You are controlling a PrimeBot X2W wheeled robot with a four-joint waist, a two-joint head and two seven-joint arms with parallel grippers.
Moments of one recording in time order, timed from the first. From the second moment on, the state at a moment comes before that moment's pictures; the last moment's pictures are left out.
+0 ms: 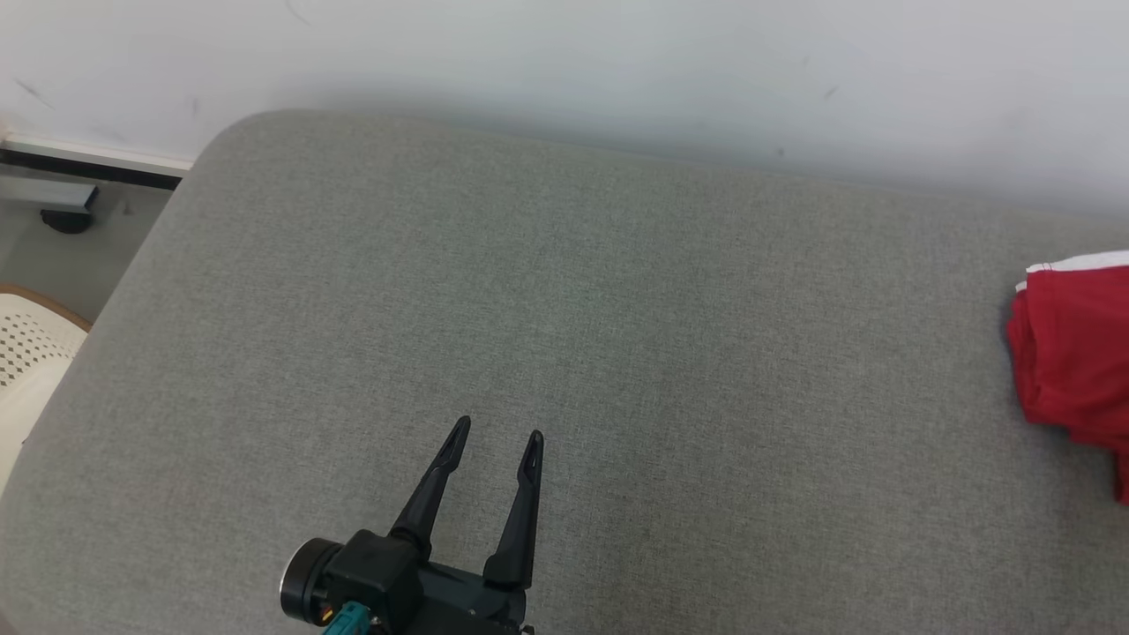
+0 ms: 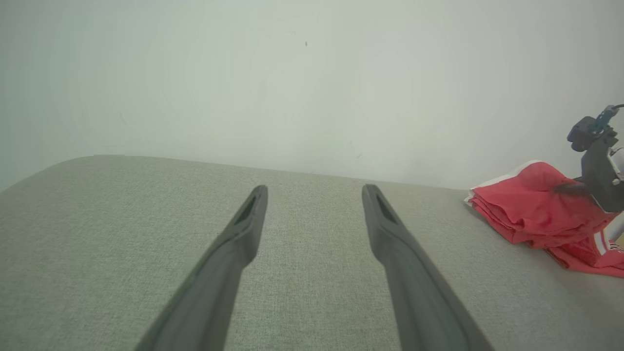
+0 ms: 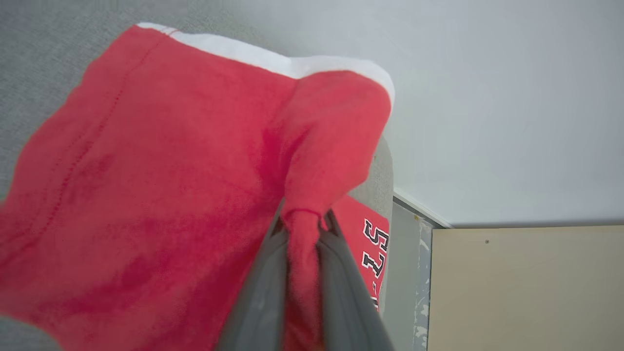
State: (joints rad) left arm -0.18 0.17 -0.53 0.04 -0.42 0.10 -0.24; right arm -0.95 -0.61 0.31 1.29 -0.11 0.13 0.23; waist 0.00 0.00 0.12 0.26
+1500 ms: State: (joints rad) left arm -0.17 0.20 -0.55 0.02 -0.43 0.12 -0.23; right arm -0.55 -0.69 0.11 0.64 0.12 0.13 0.43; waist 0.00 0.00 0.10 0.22
